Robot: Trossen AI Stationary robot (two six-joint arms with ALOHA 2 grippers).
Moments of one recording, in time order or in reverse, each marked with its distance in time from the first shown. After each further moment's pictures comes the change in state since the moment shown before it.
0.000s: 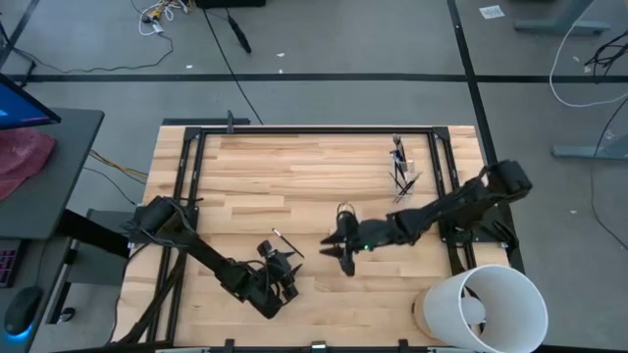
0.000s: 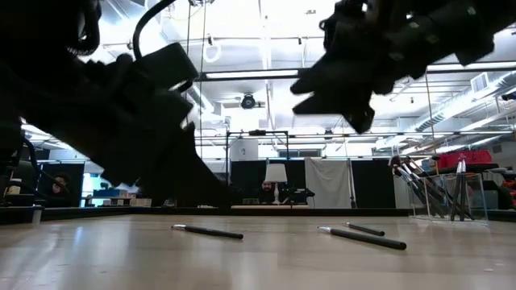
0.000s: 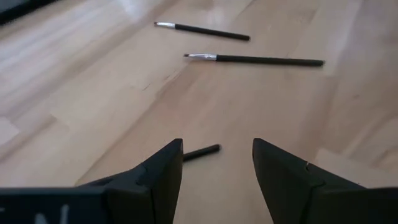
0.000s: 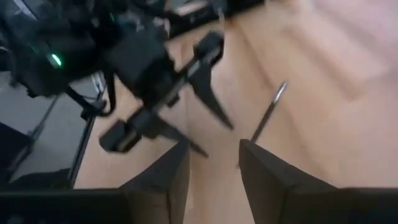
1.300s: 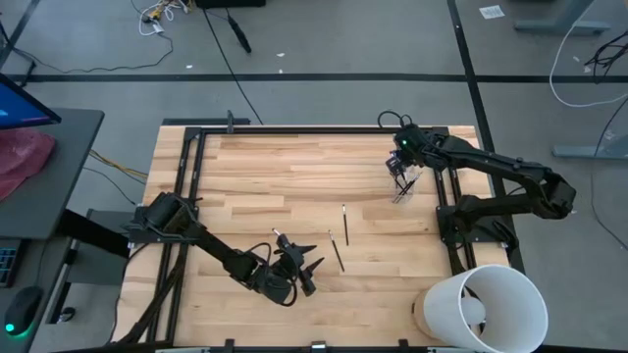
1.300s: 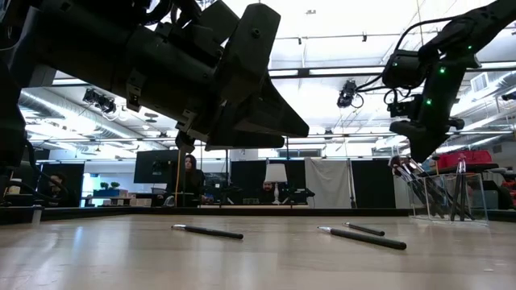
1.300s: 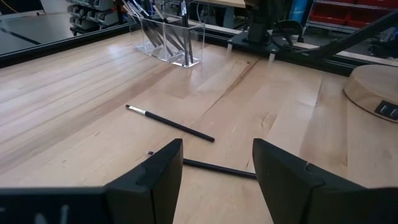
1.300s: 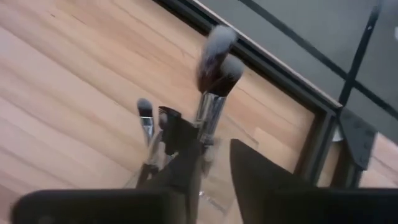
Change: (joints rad) left arm 0.097 0.011 0.001 0.551 -0.019 0.345; right arm -0.931 -0.458 -0.024 -1.067 0.214 -0.261
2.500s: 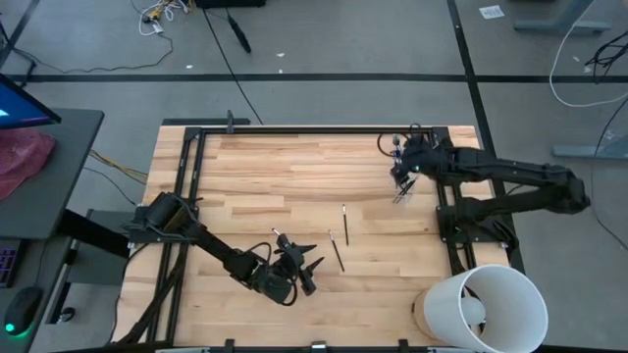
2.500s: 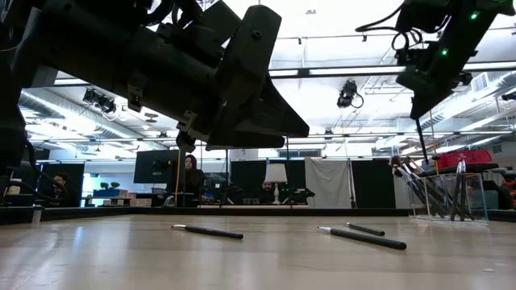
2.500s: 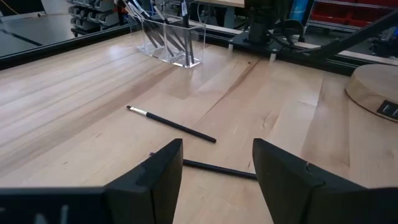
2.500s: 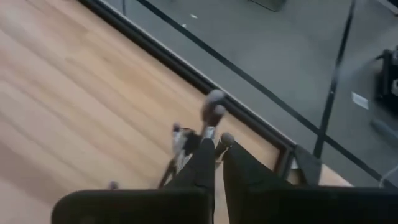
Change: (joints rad) left arm 0.002 0.000 0.000 0.000 0.000 0.007; right arm 0.395 -0.165 0.133 -0.242 0.323 0.193
